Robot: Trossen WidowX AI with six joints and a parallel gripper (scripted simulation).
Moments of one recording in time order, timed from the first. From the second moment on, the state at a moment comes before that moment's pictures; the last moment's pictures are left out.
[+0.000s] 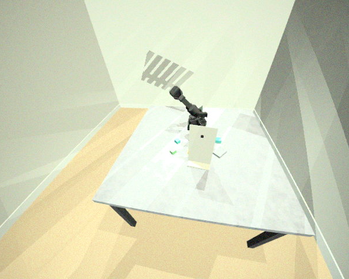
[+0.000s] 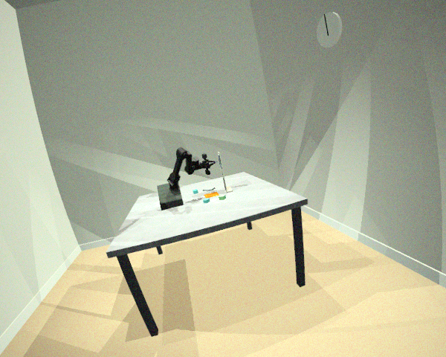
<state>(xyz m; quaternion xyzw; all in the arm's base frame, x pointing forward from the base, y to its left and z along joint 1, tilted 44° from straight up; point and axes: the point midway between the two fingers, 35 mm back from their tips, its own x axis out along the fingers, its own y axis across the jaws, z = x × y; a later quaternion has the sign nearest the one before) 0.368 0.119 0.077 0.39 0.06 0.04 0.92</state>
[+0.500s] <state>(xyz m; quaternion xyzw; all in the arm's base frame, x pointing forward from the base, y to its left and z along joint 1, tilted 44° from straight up) 0.358 0.121 0.075 0.39 0.06 0.04 0.92</state>
